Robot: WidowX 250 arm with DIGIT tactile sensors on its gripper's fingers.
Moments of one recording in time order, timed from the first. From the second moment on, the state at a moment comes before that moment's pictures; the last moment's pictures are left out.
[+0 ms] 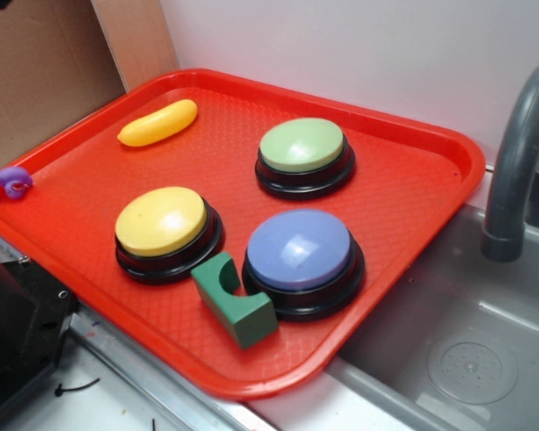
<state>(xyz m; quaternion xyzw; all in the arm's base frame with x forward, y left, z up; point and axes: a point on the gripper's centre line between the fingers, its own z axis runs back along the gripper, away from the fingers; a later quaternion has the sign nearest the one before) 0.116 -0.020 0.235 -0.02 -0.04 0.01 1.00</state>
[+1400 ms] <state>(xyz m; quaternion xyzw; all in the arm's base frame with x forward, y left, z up) 0.192 -0.139 0.091 0.03 -0.02 -0.25 0.97</state>
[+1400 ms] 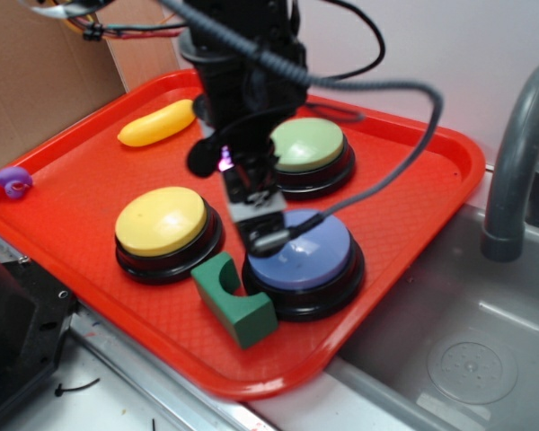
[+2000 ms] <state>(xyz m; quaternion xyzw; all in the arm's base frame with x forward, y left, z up) 0.211 -0.162 0.050 0.01 0.02 -0.29 0.96</state>
